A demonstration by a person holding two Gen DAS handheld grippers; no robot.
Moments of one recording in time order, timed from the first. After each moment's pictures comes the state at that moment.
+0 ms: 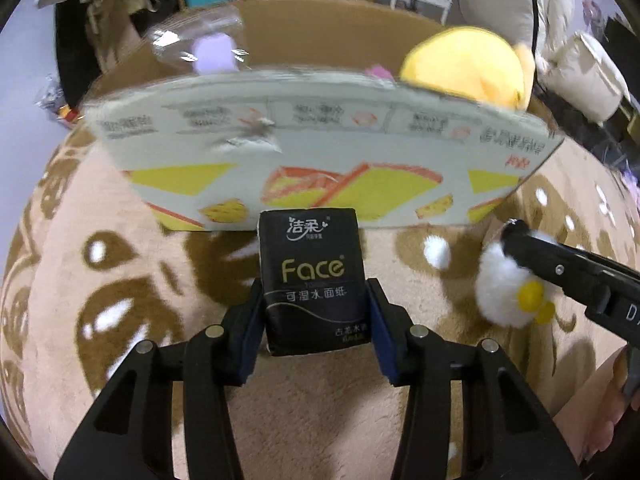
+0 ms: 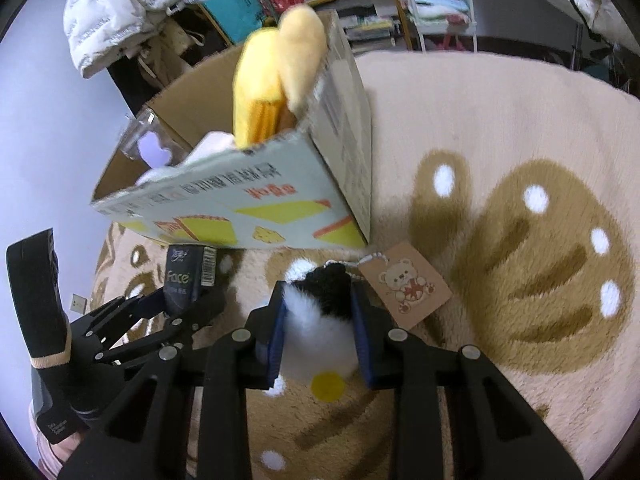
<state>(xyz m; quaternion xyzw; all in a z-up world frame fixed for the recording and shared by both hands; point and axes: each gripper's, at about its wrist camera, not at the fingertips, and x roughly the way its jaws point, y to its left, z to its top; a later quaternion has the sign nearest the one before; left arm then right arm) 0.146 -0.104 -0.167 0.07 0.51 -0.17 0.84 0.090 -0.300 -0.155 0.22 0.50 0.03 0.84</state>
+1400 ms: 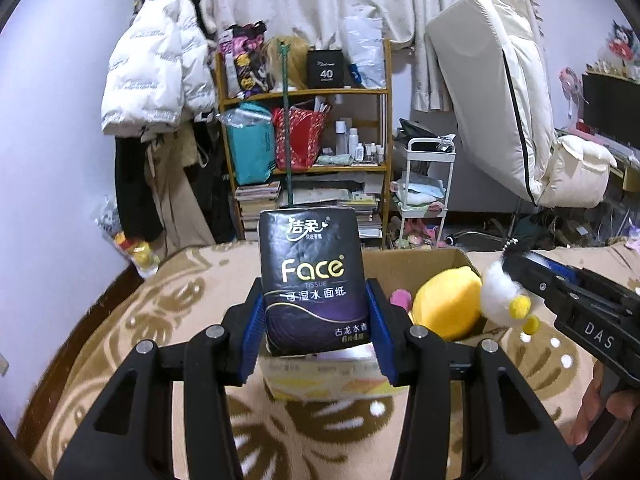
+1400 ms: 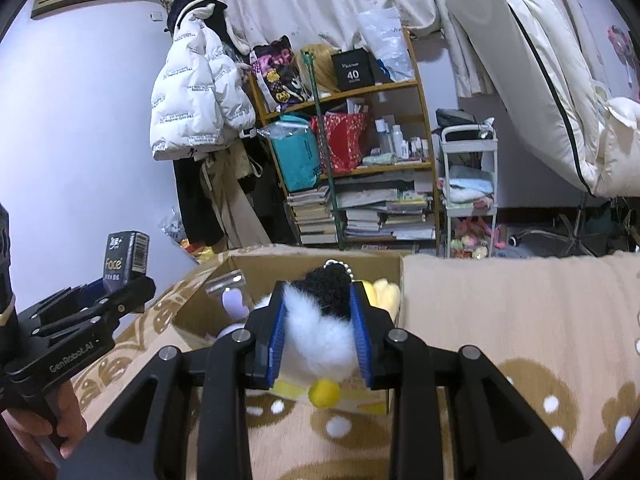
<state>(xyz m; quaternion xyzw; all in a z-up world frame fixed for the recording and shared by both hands) 0.131 -0.074 -0.018 0.07 0.24 -0.15 0.96 0.078 -0.277 -0.042 0.12 0.24 0.03 0.96</state>
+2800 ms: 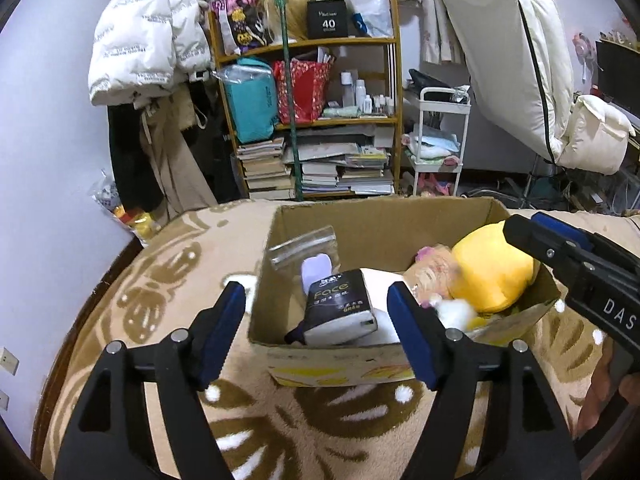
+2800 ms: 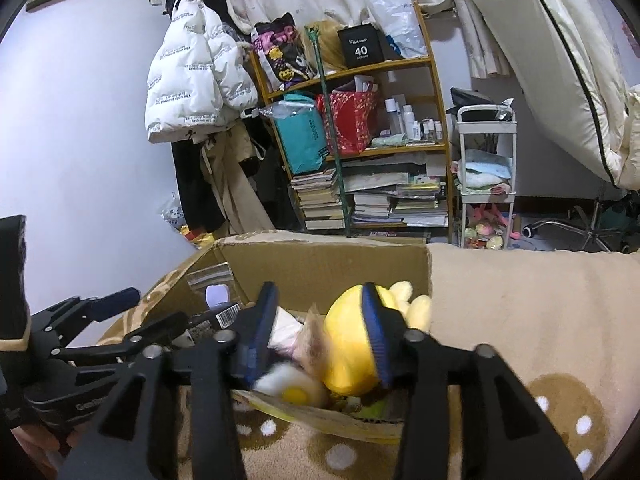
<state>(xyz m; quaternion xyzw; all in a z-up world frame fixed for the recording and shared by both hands) 0.166 -0.080 -0.061 0.10 0.31 -0.12 0.94 0.130 -0.269 -0.081 0.12 0.26 0.05 0.96</state>
